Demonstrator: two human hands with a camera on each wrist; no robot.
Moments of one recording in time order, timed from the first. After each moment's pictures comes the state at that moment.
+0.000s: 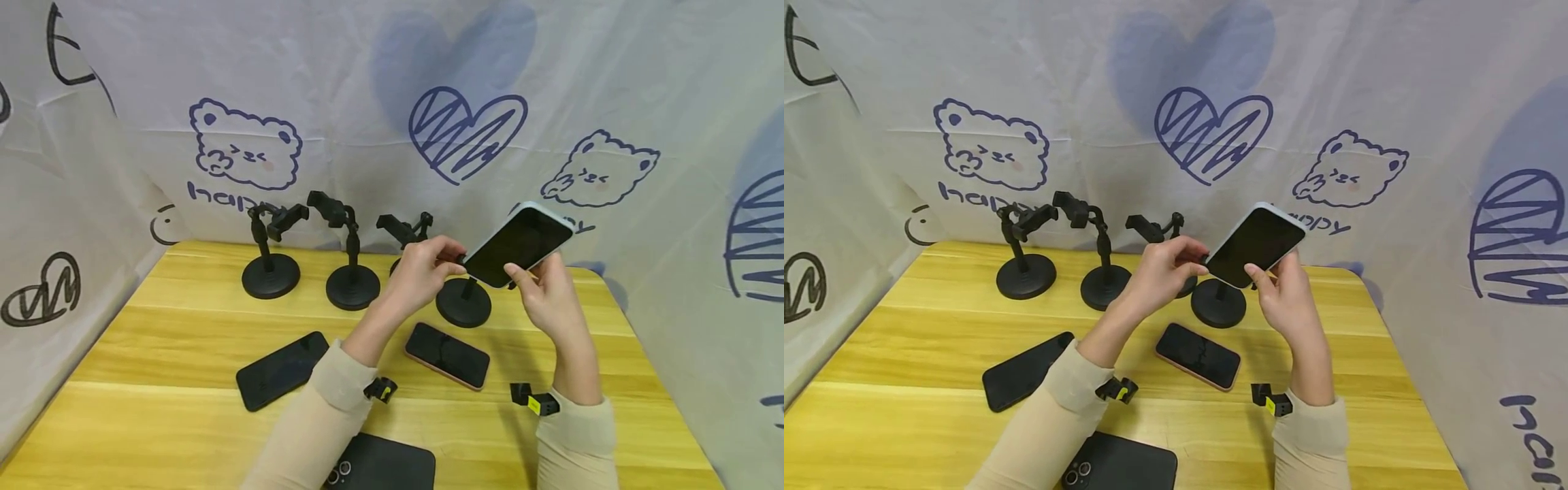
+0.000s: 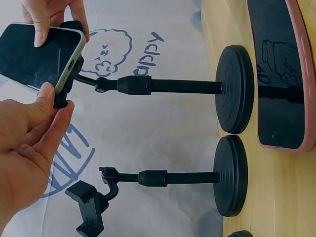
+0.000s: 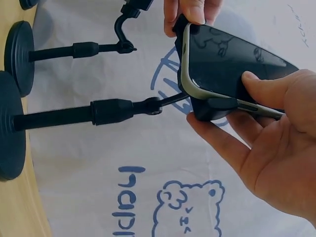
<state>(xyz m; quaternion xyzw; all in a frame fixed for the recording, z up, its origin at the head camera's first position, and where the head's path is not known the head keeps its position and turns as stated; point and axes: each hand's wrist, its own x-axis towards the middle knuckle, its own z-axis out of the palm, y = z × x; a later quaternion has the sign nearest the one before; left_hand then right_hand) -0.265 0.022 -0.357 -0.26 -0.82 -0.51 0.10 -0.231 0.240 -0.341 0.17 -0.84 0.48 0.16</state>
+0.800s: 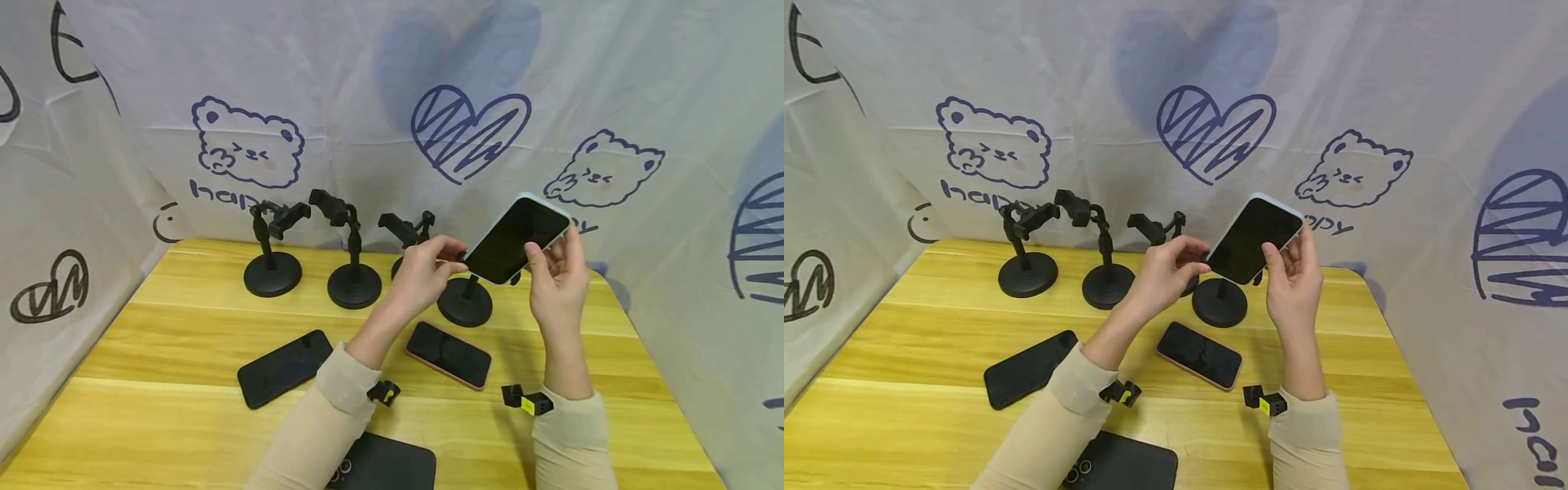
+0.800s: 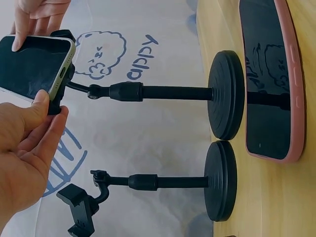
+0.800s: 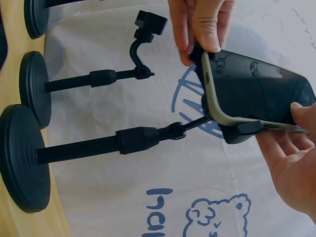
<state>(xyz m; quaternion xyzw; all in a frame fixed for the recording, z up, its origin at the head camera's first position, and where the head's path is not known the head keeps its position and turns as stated) -0.263 0.025 -0.362 -0.24 -0.81 -0.53 0.10 -0.241 0.229 -0.349 0.17 -0.70 0.60 0.36</state>
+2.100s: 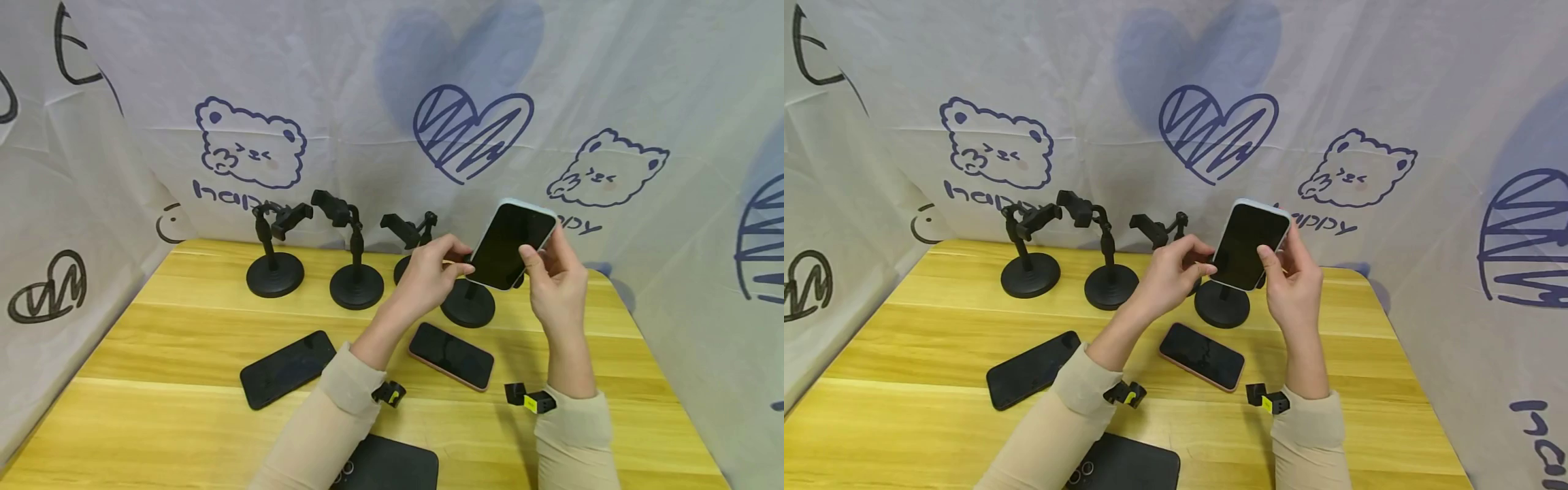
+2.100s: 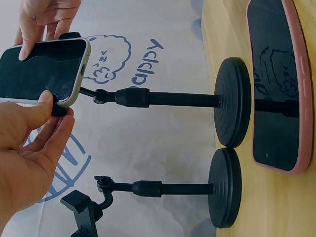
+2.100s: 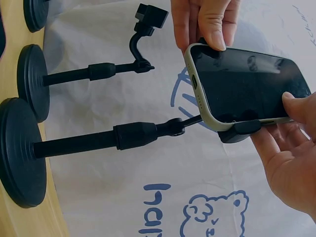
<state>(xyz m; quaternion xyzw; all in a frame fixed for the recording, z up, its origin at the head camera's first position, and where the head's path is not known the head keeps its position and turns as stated) -0.262 0.028 -0.361 -0.26 -0.80 -0.54 0.09 -0.240 0.230 -0.349 0.14 -0.76 0.56 0.32</state>
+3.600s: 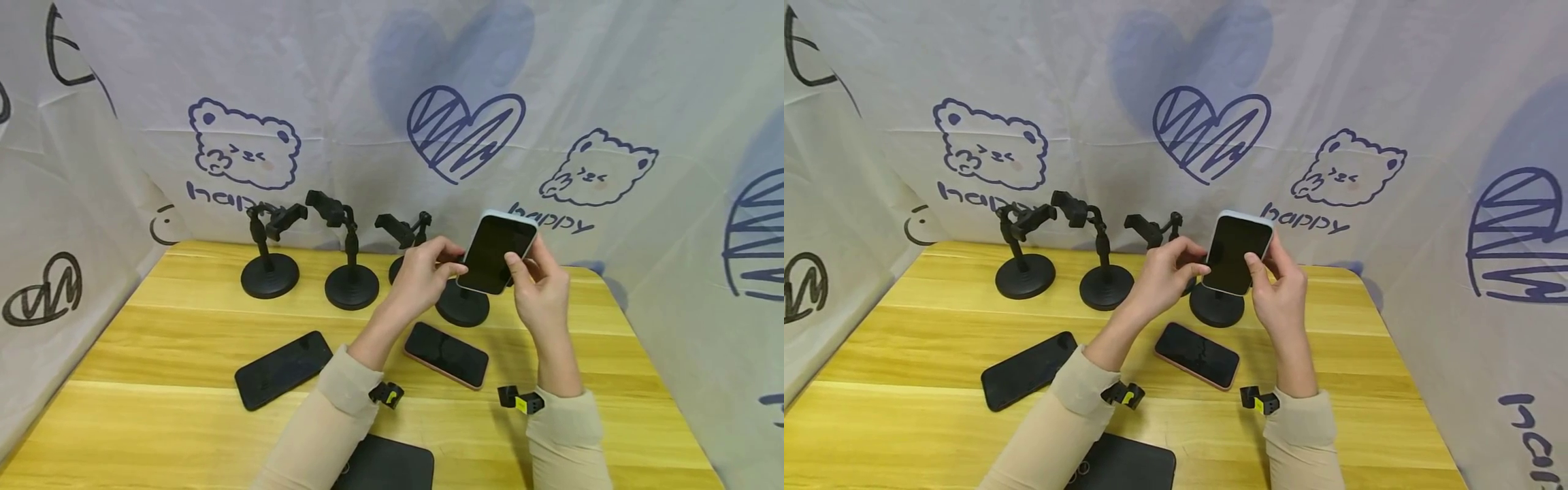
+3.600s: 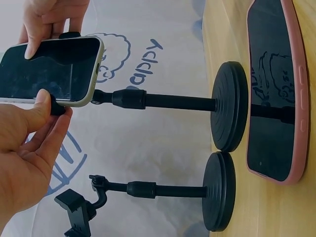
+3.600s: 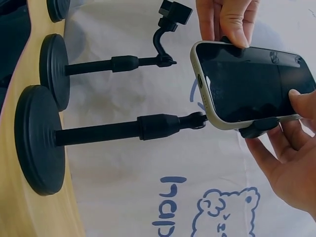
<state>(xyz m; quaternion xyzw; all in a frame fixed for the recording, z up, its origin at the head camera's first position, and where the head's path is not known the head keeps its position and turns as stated) -0.263 0.030 -0.366 -0.24 -0.81 -0.53 0.10 -0.241 0.227 -0.363 0.14 -0.75 0.57 0.31</state>
